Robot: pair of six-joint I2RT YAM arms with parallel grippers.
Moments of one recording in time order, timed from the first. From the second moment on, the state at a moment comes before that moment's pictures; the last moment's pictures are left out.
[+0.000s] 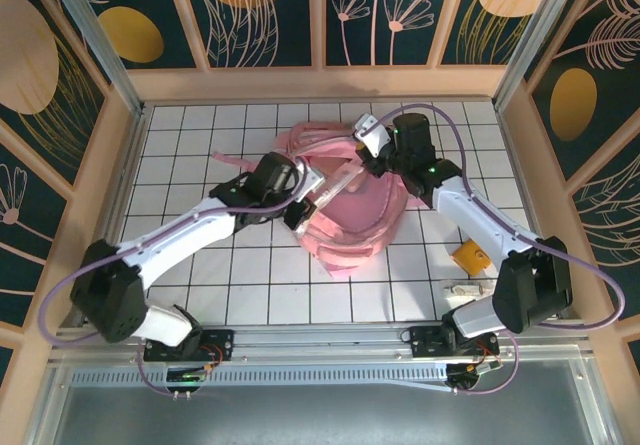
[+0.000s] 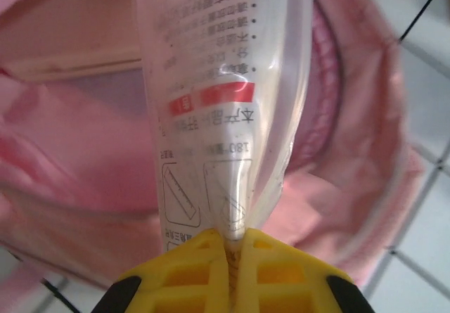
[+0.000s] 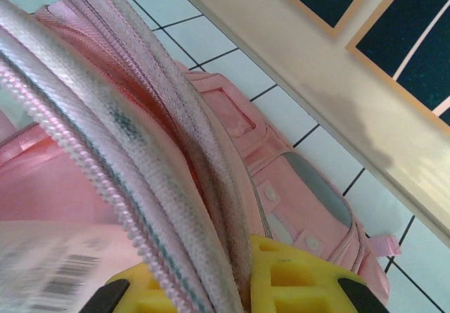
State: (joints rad) left arm -0.71 1.48 1.10 -0.47 0.17 0.10; right arm 0.45 1.42 1.12 -0.20 -0.18 -0.48
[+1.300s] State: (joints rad) left arm -0.64 1.84 1.21 -0.07 -0.01 0.87; right arm 0.44 1.35 1.09 -0.26 -0.32 -0.42
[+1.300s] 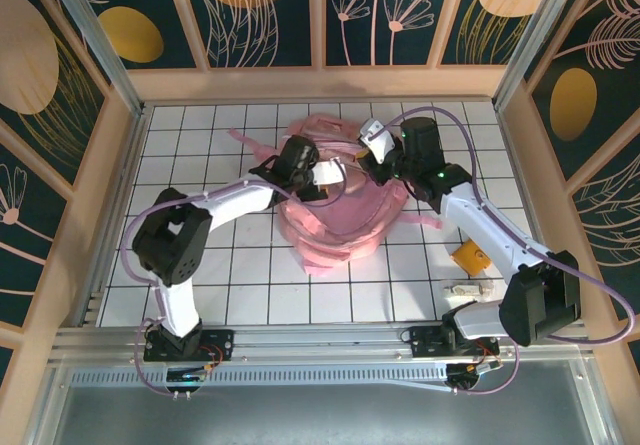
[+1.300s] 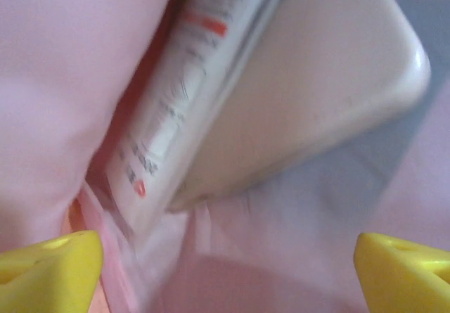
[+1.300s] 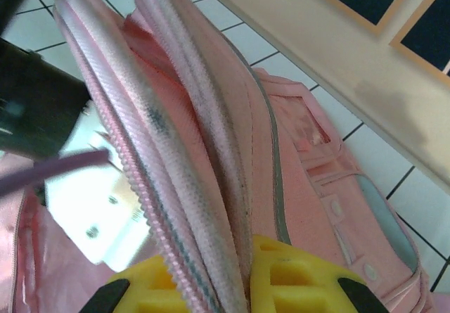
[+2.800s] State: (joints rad) left arm -0.19 1.66 0.91 -0.07 0.62 0.56; right arm 0.66 1.16 1.03 -0.47 -0.53 -0.64
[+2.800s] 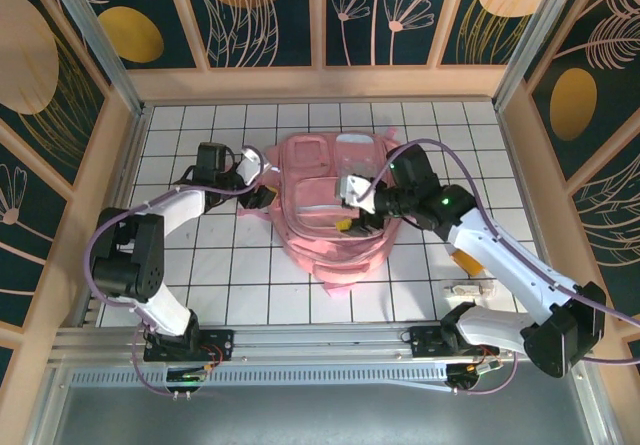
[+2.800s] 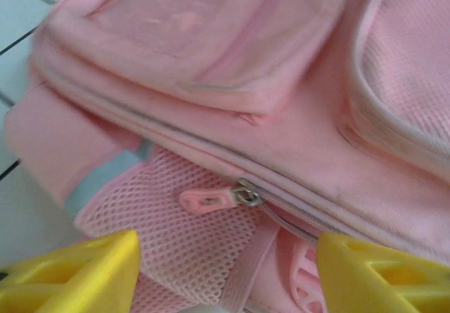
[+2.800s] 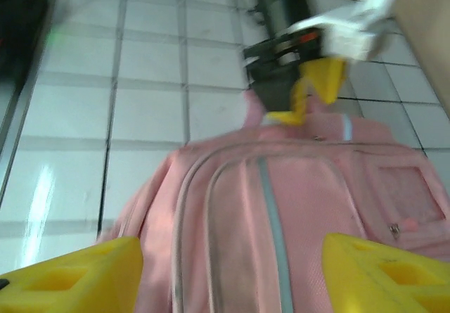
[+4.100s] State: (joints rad) left arm -0.21 2.00 1.30 -0.47 0.70 1.29; right arm 0.63 1.42 1.14 -0.16 -0.13 0.32
